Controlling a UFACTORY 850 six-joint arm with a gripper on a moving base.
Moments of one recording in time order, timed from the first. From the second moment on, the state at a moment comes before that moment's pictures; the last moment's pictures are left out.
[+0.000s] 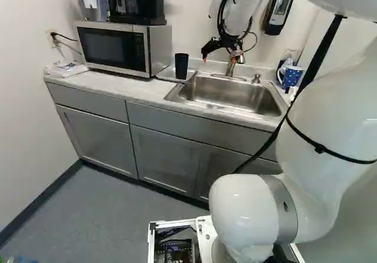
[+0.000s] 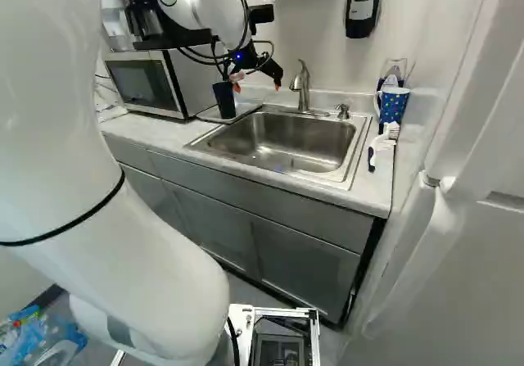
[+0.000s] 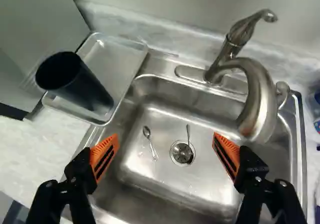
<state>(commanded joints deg) -6.9 2.6 -66.6 -0.7 -29.5 -0.9</state>
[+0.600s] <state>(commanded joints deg) -12.6 7.6 -61.7 -0.7 -33.7 -0.9</state>
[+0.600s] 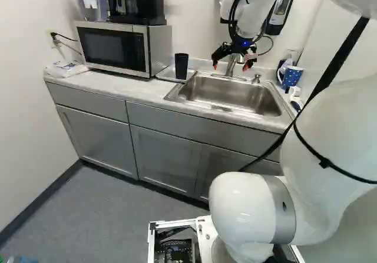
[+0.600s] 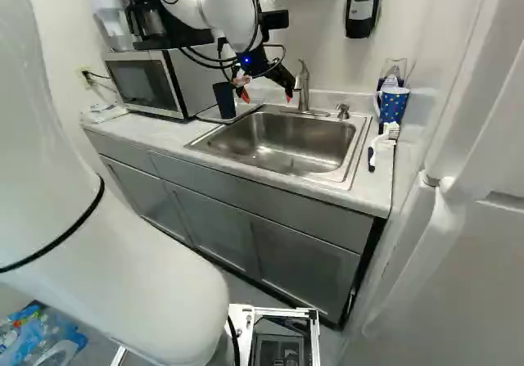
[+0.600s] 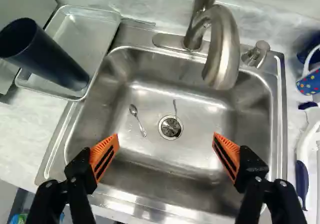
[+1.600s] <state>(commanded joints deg) -15.1 9.2 -60.3 -0.7 -33.7 -0.9</state>
